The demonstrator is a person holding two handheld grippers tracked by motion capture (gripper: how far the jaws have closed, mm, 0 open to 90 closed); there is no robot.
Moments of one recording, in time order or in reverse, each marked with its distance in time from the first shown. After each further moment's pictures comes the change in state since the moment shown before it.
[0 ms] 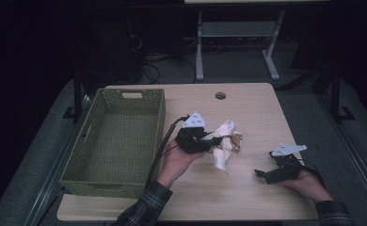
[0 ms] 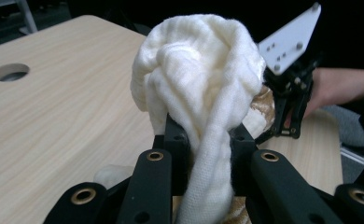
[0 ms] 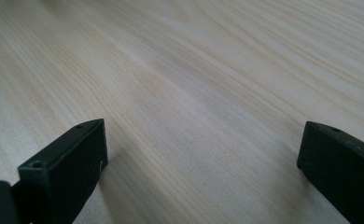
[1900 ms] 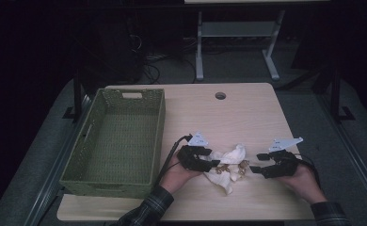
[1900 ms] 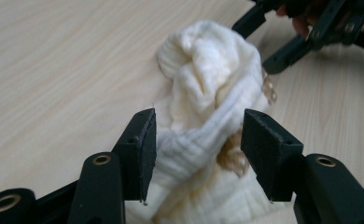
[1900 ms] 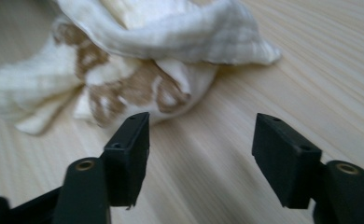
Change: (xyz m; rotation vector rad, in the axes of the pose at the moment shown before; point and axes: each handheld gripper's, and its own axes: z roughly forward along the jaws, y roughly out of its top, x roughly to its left) left arm 0.001 -0.063 0.025 0.154 0.017 -0.011; right arm 0.011 0.030 -0.009 0.020 0.168 -0.024
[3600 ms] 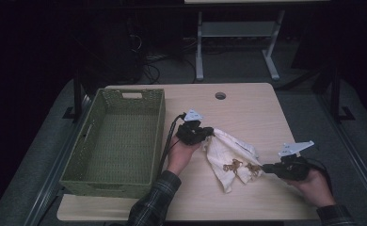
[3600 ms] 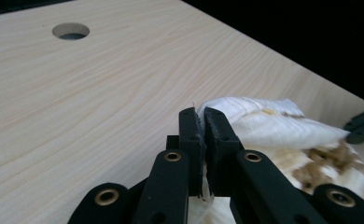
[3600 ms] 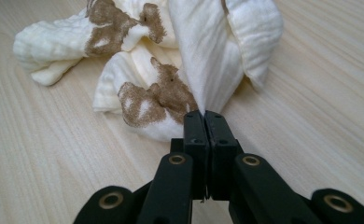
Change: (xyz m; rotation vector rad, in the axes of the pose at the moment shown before) left arm 0.057 0.040 0.012 -0.130 0.139 -0.152; right arm -0.001 -0.017 -0.024 0.063 -0.009 0.013
